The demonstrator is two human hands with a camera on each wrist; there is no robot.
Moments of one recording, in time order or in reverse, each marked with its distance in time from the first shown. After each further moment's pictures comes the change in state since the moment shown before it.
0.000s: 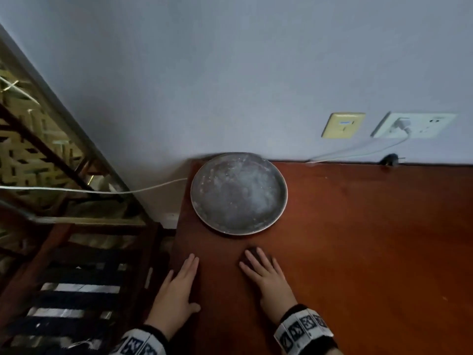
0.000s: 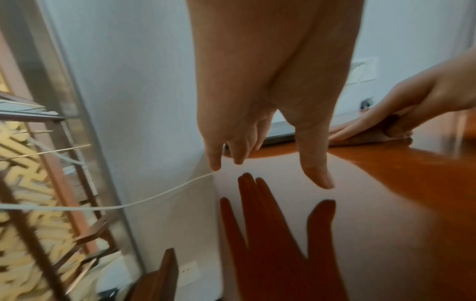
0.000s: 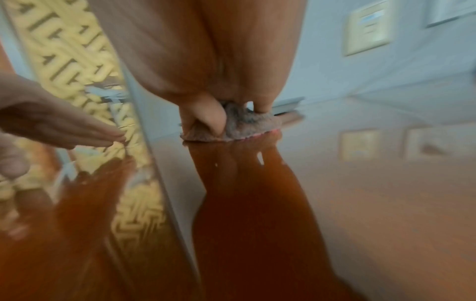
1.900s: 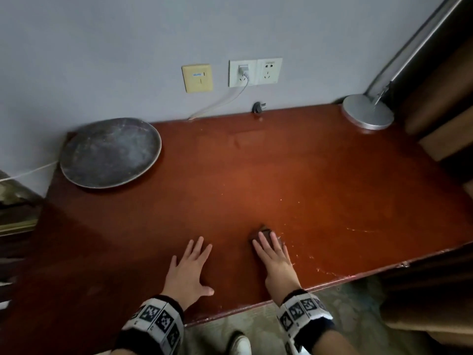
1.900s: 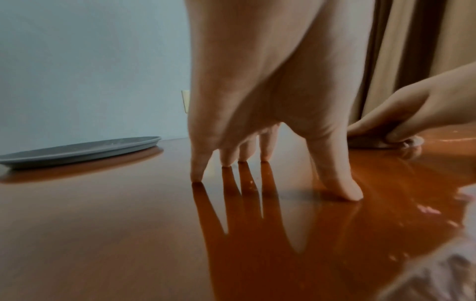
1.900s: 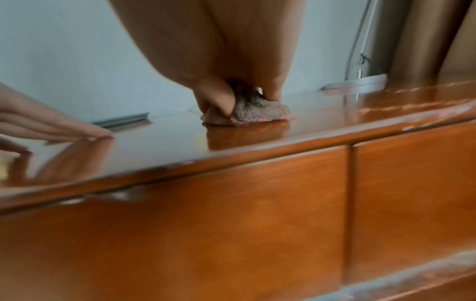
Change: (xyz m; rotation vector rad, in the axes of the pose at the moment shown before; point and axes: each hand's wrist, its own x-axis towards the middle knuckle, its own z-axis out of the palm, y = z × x) left_hand -0.068 0.265 0.150 0.238 -0.244 0.204; right_hand -0.287 0.158 0.041 0.088 0.165 0.470
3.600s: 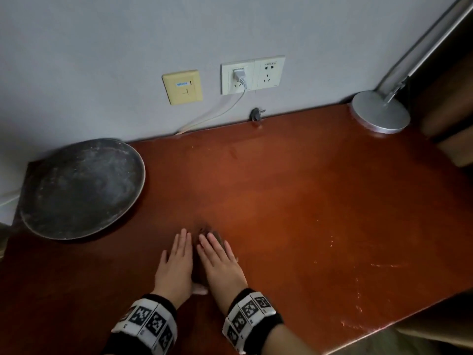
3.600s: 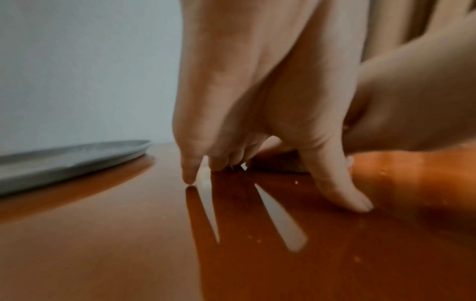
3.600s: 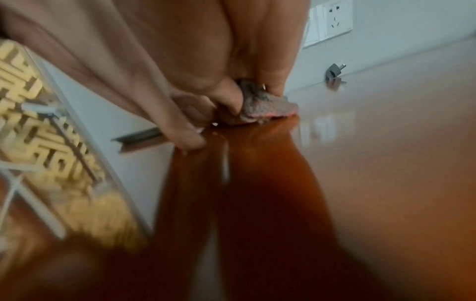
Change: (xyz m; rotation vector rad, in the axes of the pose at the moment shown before) left_hand 0.100 -0.027 -0.080 0.067 -0.039 -0.101; right_hand 0.140 -0.090 -0.006 -0.108 -0.071 -0.231
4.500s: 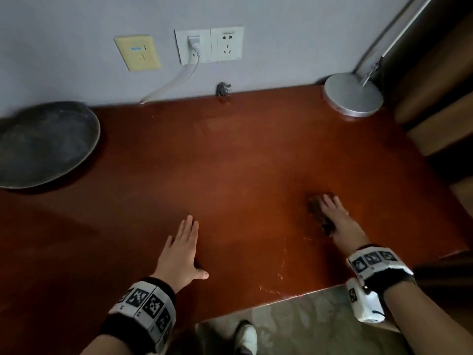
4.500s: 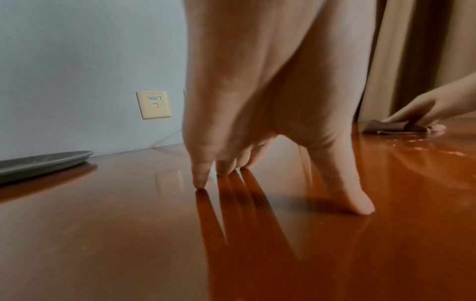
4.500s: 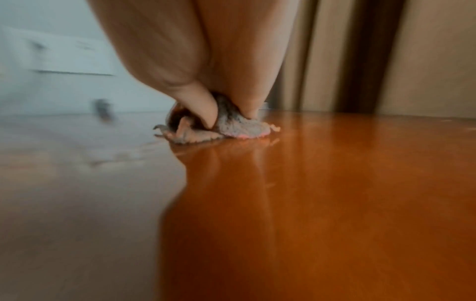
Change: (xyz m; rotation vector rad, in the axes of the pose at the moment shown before) left_hand -0.037 0.154 0.046 -0.042 -0.028 0.039; right_hand -0.180 0.338 -0.043 0.237 0.100 0.436
